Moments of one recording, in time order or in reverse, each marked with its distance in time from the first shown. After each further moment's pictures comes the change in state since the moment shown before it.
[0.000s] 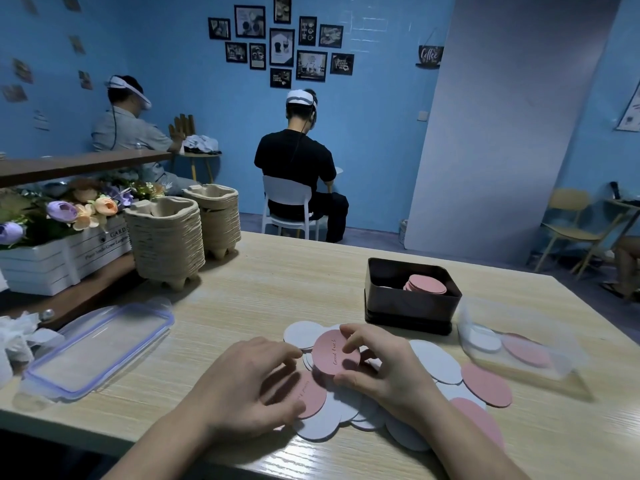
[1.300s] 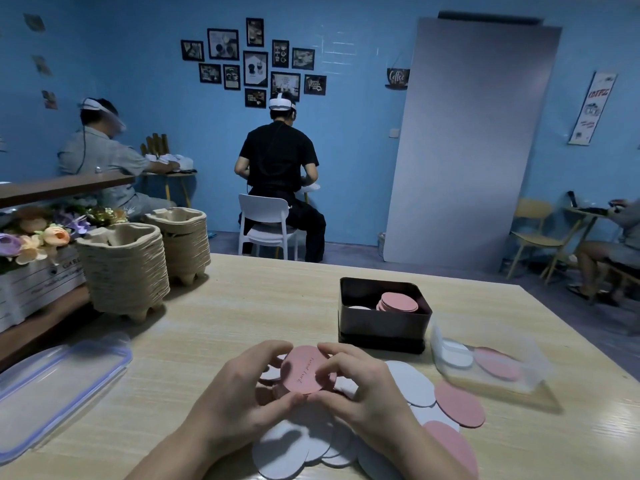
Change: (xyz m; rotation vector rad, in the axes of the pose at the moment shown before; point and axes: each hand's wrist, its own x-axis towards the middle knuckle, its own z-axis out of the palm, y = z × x) left_hand 0.042 0.008 0.028 -0.371 0.181 -0.025; right_hand 0.002 0.006 -0.002 0.030 0.115 -0.042
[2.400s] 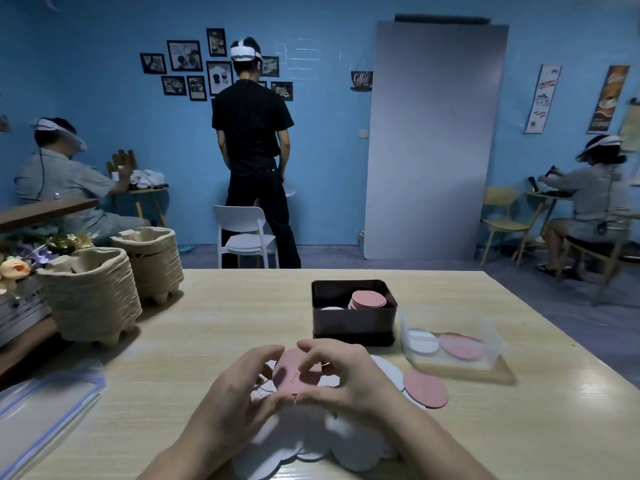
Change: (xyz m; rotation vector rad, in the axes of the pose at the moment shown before) left_hand 0.011 0.013 0.018 0.108 -0.036 0.115; right_hand 0.005 -0.002 -0.030 0.046 -0.098 0.031
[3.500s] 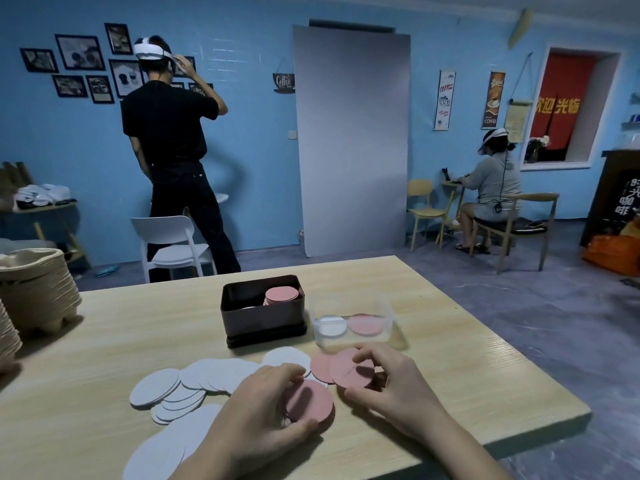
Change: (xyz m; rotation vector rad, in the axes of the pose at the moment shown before) left_hand 0.032 0.103 0.104 0.036 -0.293 0.060; right_hand -0.152 0.043 -0.119 -0.196 0.343 0.339
